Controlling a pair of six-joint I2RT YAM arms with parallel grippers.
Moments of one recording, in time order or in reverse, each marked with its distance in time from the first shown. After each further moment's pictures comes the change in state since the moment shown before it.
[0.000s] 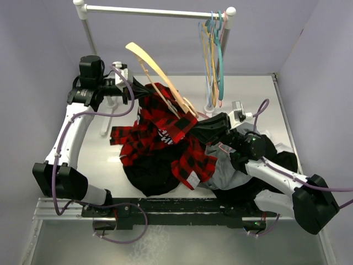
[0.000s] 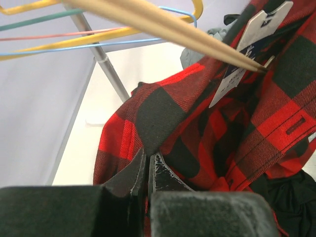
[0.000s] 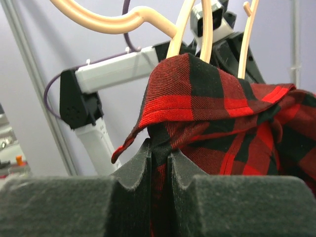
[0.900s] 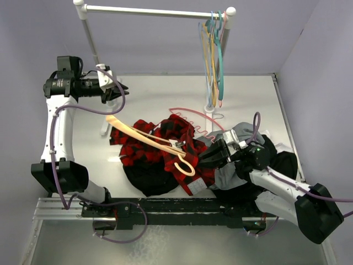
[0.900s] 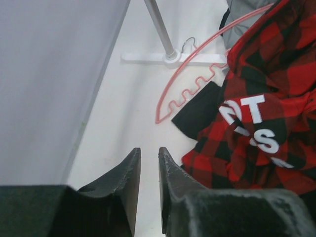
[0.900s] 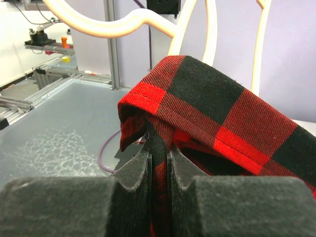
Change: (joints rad) left arm 0.216 0.064 0.241 -0.632 -0.064 0.555; right arm -0.029 -0.105 -0.164 0.037 -0.549 -0.119
